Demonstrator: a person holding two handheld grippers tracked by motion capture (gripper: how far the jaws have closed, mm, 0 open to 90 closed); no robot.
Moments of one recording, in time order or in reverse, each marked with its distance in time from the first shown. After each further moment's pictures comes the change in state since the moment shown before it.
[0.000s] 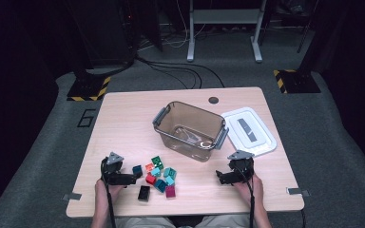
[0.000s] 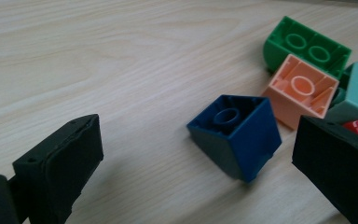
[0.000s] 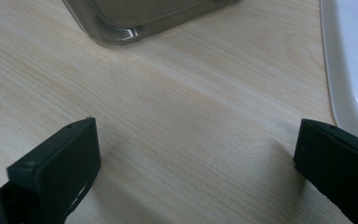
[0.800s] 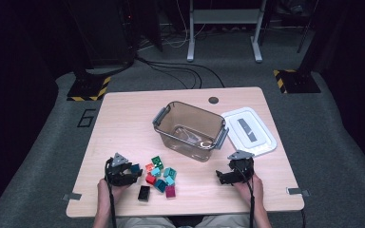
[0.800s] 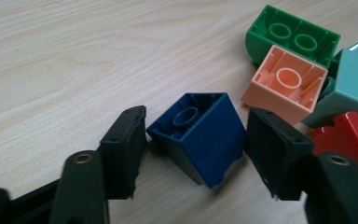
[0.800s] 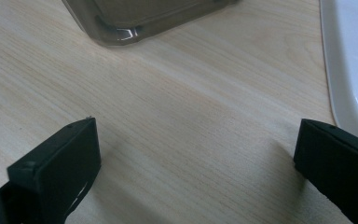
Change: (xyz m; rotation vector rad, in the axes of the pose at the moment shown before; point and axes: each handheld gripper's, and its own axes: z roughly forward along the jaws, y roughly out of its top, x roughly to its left) left arm -0.006 -0.003 0.004 0.006 -0.001 0.070; right arm 0.000 0.000 0.000 0.000 0.000 0.000
